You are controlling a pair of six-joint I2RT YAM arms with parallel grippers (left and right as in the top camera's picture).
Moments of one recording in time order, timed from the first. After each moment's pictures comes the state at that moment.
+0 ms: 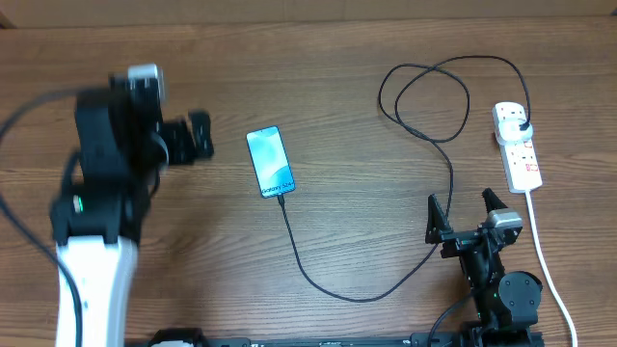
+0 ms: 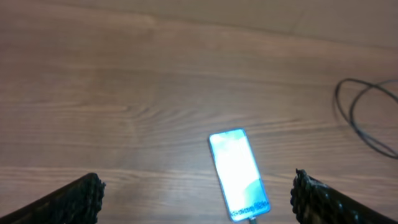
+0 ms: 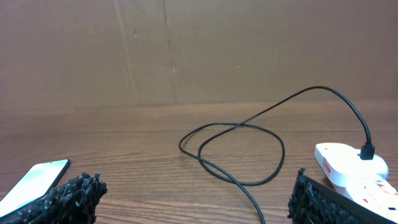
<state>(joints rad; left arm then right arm) 0.01 1.15 1.21 -0.74 0.10 -0.15 0.05 0.01 0.02 -0.03 -0.09 0.09</state>
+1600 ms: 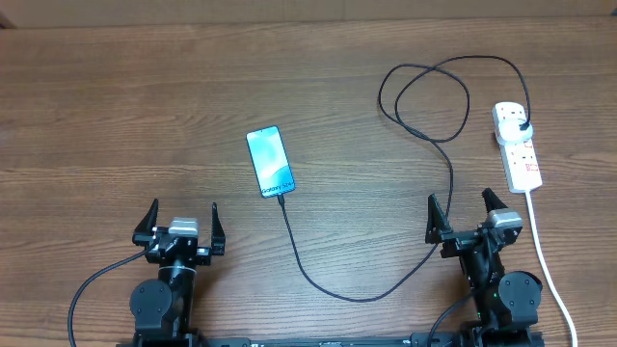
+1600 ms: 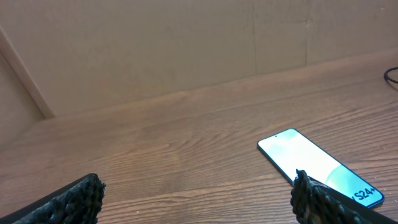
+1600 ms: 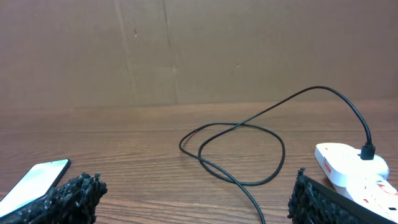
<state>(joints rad) 0.01 0.01 0.01 -0.08 0.02 0.18 0.05 0.01 0.02 -0.03 -0.09 0.09</state>
